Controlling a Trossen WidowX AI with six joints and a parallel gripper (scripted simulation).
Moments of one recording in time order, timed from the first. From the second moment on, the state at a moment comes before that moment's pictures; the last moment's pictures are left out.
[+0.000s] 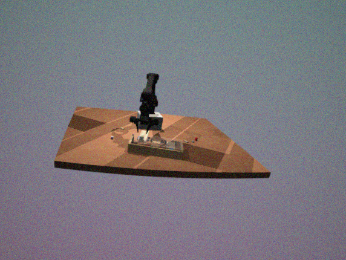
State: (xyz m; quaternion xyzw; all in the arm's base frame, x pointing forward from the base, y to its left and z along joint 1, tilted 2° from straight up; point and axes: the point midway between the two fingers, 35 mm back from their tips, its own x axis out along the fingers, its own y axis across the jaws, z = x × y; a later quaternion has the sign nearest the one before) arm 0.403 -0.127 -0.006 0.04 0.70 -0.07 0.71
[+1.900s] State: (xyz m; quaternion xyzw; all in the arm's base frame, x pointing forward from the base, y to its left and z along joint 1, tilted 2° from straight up) arm 0.356 -0.113 -0.017 0.05 0.70 -0.07 0.71
